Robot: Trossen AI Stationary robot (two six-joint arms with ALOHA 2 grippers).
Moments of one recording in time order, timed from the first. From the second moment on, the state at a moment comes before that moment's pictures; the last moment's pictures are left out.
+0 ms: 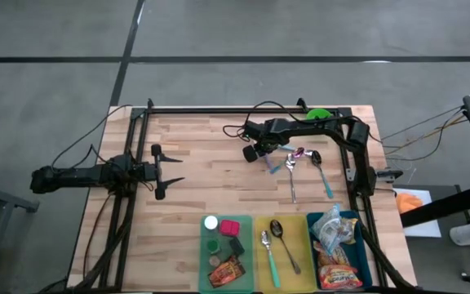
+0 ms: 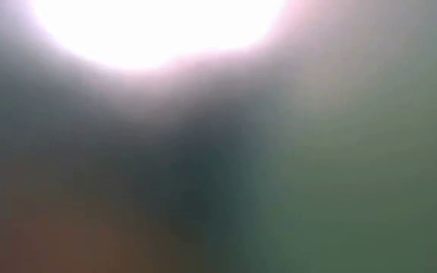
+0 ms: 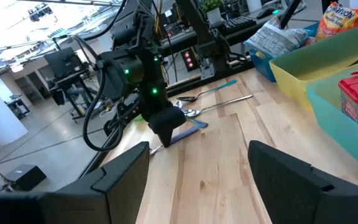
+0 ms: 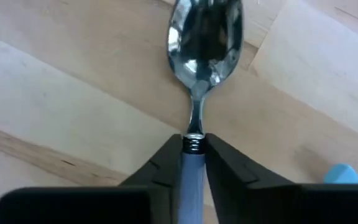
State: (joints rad) left arm 0.05 0.11 0.00 0.03 -0.07 0.39; right arm -0.37 2.04 1.37 -0.72 0.14 0.74
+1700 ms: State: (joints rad) left arm 0.05 0.11 0.00 0.03 -0.07 0.39; right arm -0.08 1.67 1.37 -0.72 0.13 0.69
